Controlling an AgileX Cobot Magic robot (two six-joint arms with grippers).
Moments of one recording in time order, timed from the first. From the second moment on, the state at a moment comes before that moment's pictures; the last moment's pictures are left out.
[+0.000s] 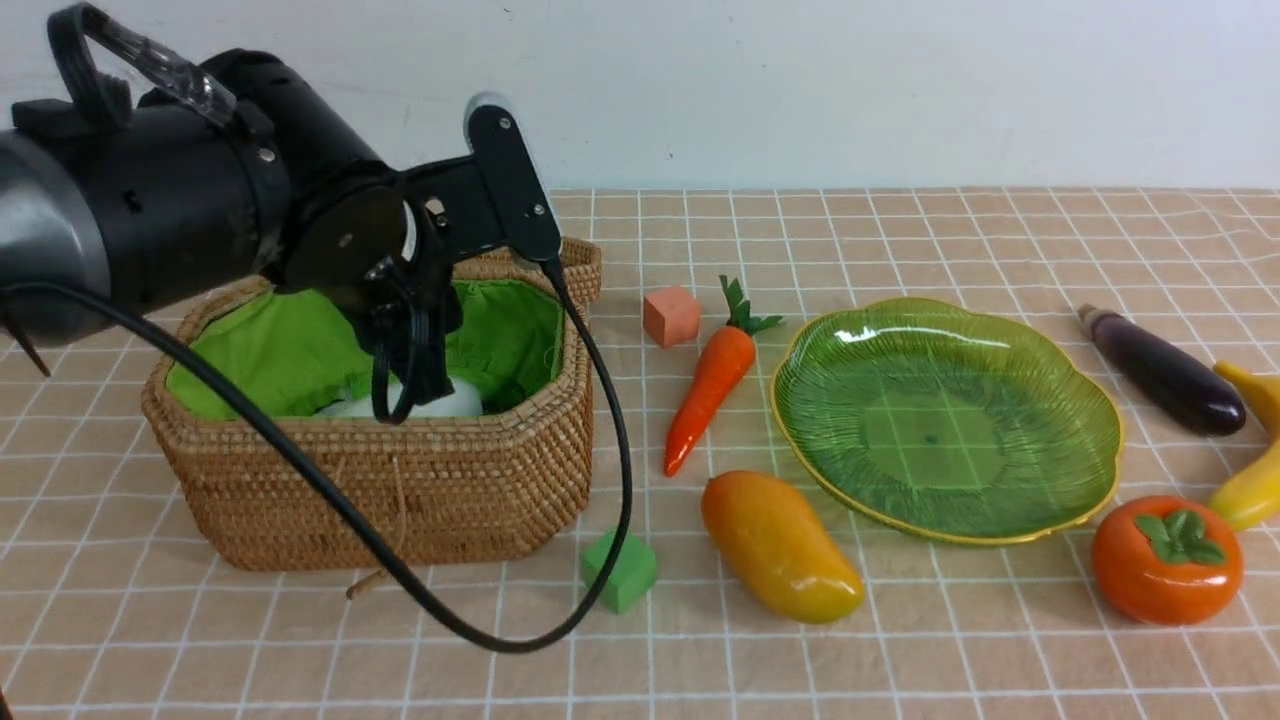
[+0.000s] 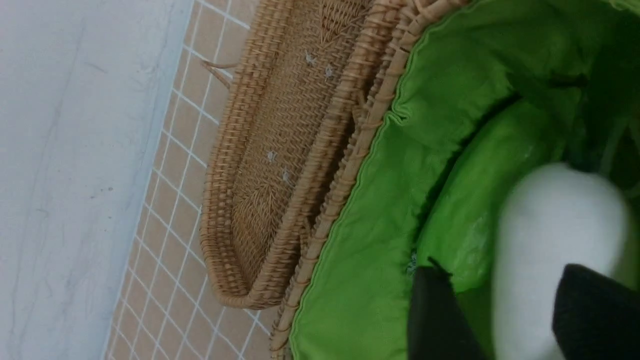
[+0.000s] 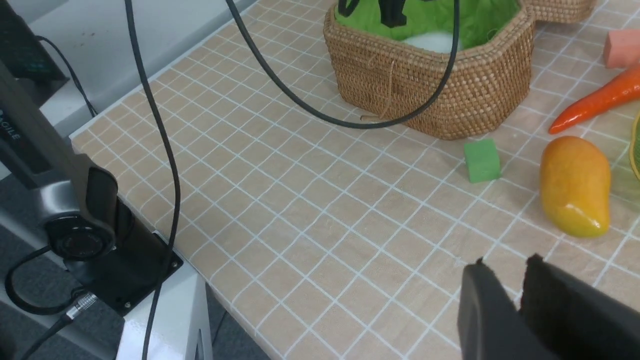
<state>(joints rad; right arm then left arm) 0.23 0.43 -0.92 0.70 1.17 -0.36 -0.46 1.67 -1.34 0.55 0.63 0.36</state>
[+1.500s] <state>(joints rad) 0.23 0.48 -0.92 0.45 1.22 -0.11 -0.79 1.99 -1.95 0.10 1.23 -0.21</state>
